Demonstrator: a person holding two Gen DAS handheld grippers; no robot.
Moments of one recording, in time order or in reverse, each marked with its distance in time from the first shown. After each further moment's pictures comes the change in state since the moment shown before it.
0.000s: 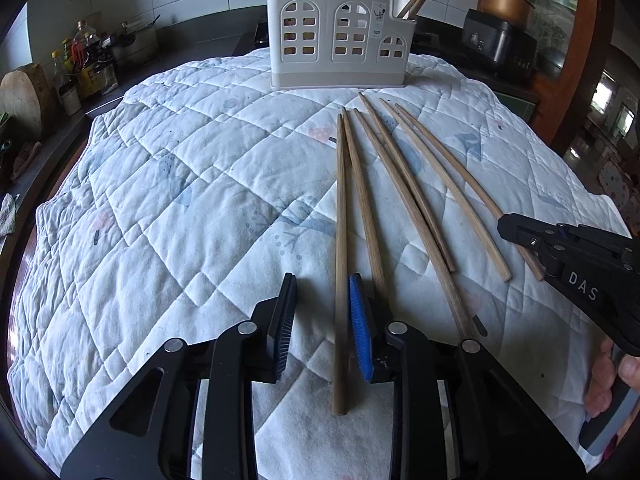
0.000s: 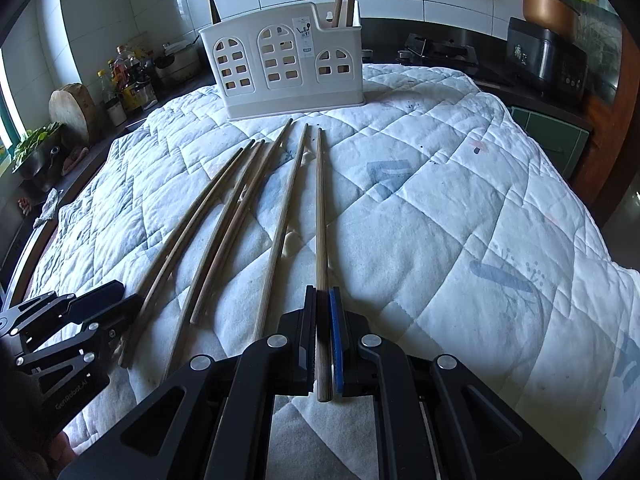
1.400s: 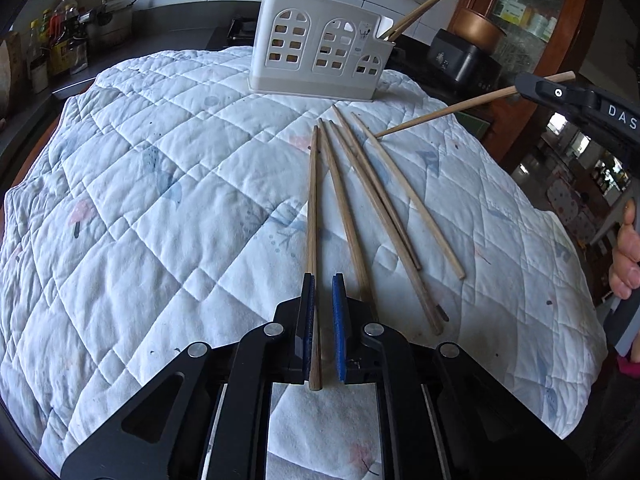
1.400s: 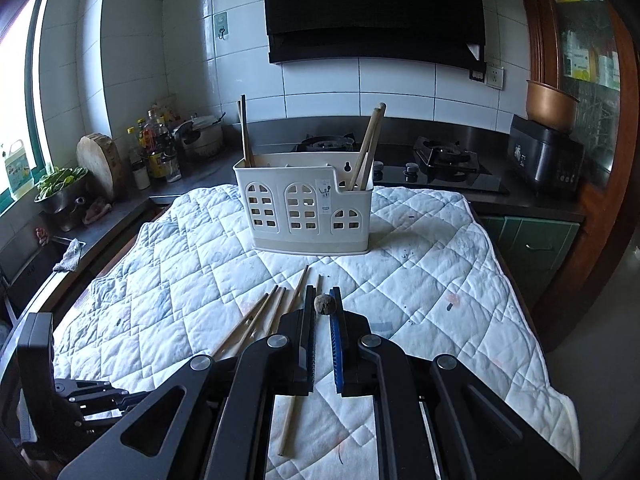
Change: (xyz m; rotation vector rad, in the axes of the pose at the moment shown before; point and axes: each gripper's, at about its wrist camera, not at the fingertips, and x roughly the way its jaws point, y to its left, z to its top) left arm -0.014 0.030 -0.003 -0.046 0.002 -0.234; right arm -0.090 0.012 0.080 -0.089 -0.287 0.007
